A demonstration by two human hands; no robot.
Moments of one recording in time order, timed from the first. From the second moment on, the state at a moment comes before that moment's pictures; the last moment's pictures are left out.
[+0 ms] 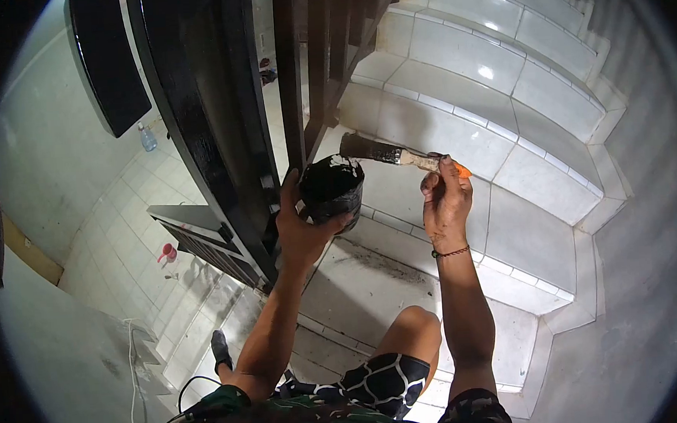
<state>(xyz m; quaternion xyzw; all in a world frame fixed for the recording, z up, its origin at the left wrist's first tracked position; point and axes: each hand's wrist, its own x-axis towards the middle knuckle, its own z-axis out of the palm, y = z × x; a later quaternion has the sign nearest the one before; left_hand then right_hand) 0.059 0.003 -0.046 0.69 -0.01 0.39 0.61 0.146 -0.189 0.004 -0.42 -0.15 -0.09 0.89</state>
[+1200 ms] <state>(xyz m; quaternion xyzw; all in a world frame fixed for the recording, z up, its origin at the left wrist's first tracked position) 0.040 0.007 -0.022 0.66 -0.05 0.45 0.60 0.301 -0.062 0.121 -0.29 -0.18 -0.20 0.92</state>
